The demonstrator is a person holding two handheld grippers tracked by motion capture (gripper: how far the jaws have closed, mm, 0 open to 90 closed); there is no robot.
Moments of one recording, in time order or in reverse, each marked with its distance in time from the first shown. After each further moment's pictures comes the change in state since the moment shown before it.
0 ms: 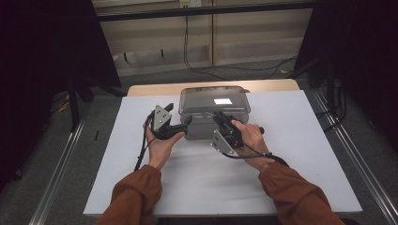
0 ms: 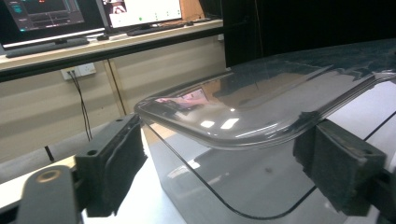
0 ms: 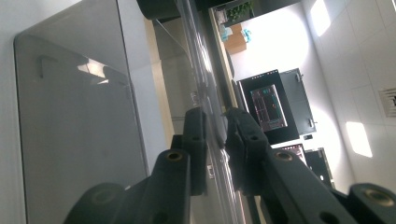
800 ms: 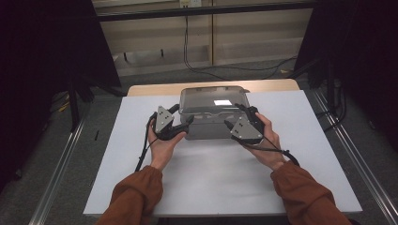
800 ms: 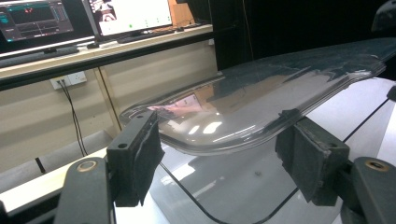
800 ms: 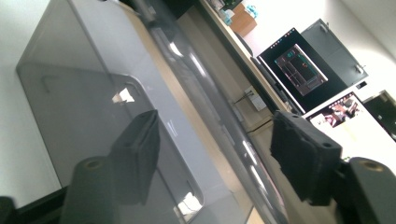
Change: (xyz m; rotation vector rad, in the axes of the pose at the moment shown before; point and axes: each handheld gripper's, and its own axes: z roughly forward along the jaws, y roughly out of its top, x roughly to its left) left arm -0.005 0.002 0.000 -0.031 -0.035 0.020; right arm -0.017 -0.048 -0.012 0.003 0.055 0.412
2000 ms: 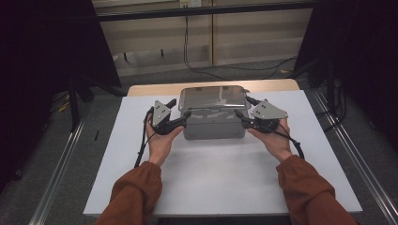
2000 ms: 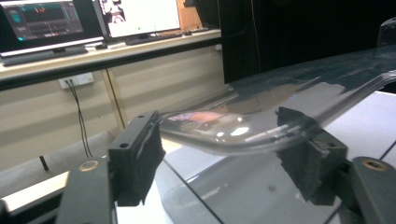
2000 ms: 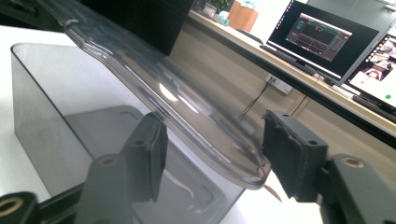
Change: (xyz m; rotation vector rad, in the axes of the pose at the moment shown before) left arm 0.014 0.009 0.009 -0.002 0.021 -0.033; right arm -0.041 -0.029 0.004 -0.064 0.059 0.388
